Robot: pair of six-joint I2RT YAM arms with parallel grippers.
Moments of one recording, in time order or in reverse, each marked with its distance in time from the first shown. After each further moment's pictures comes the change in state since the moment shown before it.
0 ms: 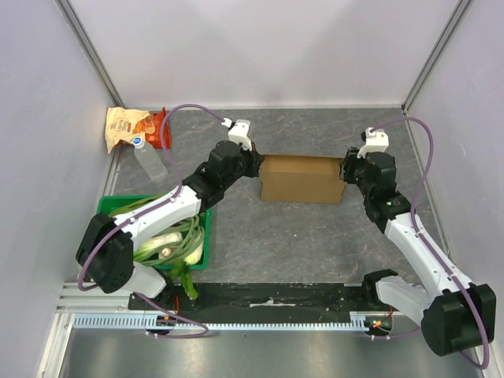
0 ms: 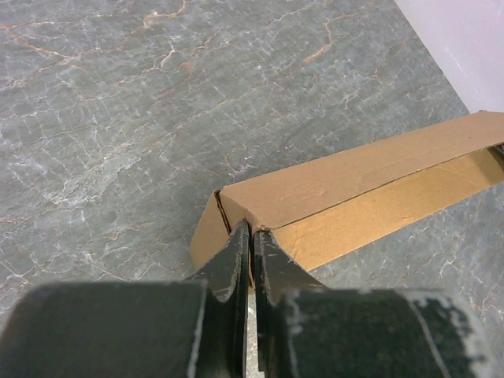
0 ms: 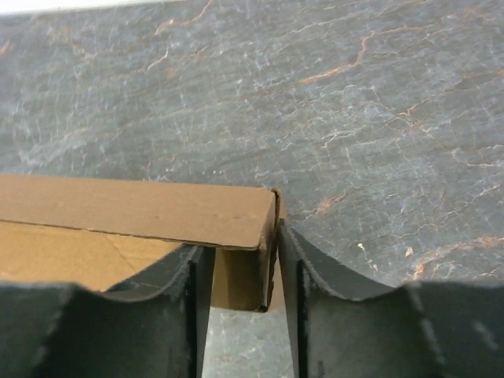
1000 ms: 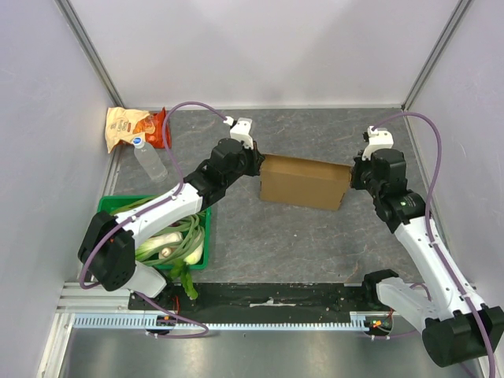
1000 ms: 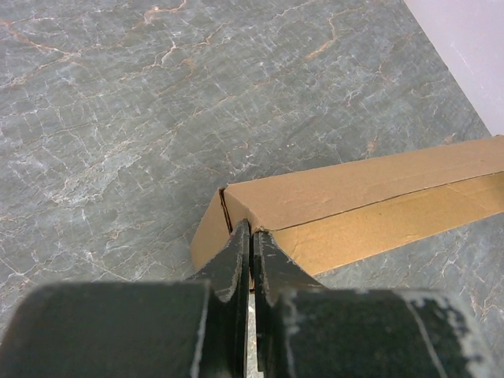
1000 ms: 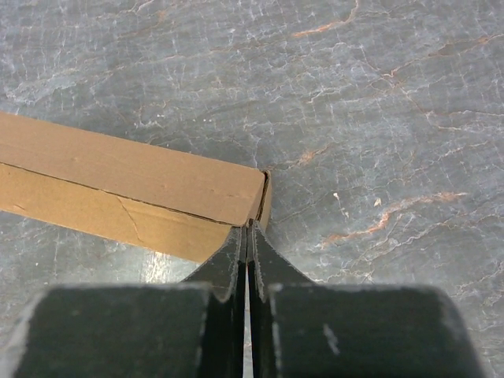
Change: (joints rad) left arm 0.000 0.020 0.039 -0.043 0.000 -0.001; right arm -0.002 -0.058 0.201 -0.429 -0.060 -0.060
